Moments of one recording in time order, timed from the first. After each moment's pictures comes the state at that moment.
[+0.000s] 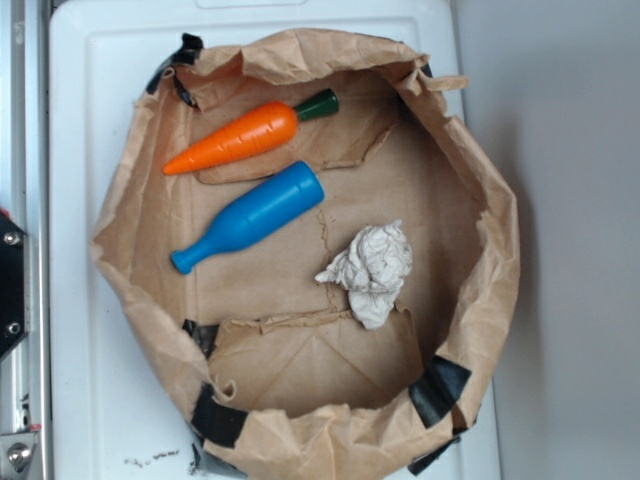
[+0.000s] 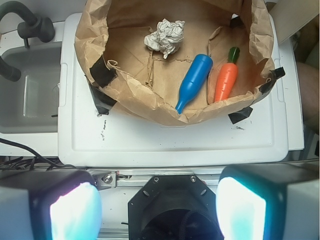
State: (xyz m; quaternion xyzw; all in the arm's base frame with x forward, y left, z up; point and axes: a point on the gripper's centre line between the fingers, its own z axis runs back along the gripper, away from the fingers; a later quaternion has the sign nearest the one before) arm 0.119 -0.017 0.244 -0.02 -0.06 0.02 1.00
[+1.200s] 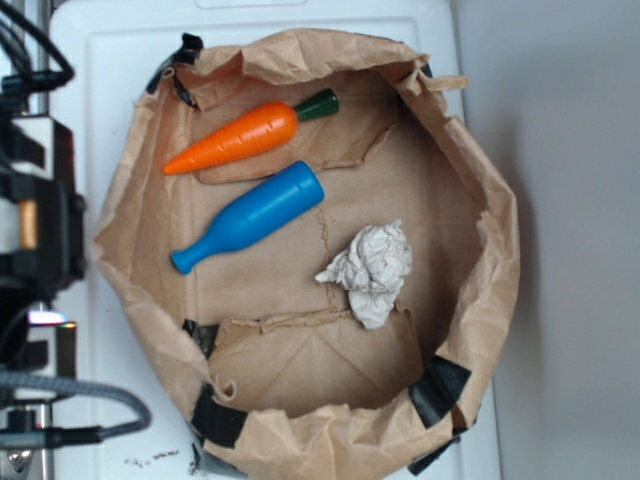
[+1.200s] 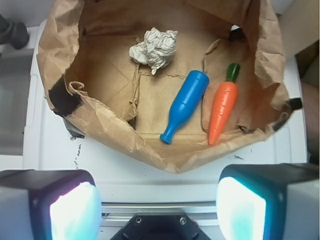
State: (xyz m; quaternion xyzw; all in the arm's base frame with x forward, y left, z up) arm 0.161 -0.004 0.189 0.01 -0.06 -0.01 1.00
